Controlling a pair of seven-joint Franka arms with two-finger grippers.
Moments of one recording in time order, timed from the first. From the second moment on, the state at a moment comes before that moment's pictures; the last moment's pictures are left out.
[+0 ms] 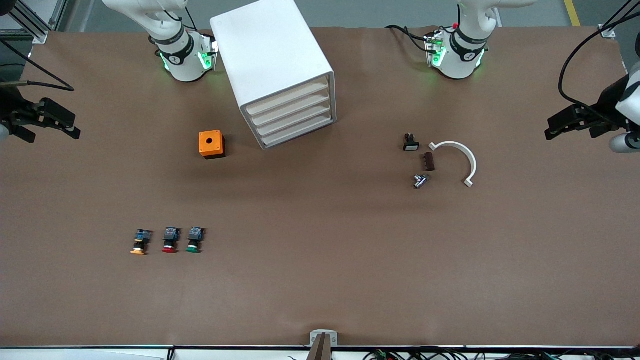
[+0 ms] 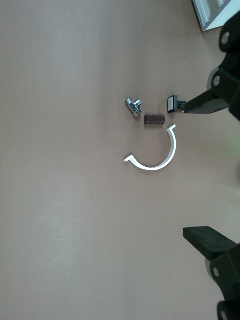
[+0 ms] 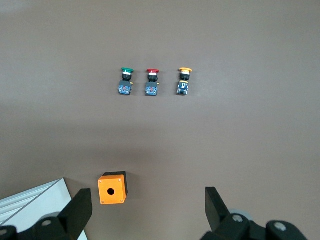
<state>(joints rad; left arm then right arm) -0.05 0.05 0.02 -1.49 -0.02 1.50 -0.08 -0.01 -0.03 -0.02 -1.58 0.04 1.58 -0.08</state>
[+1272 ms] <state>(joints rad) -0.05 0.06 0.01 -1.48 -0.02 1.54 -0.08 -0.01 -0.03 -0.03 -1.58 0.04 1.55 -0.06</state>
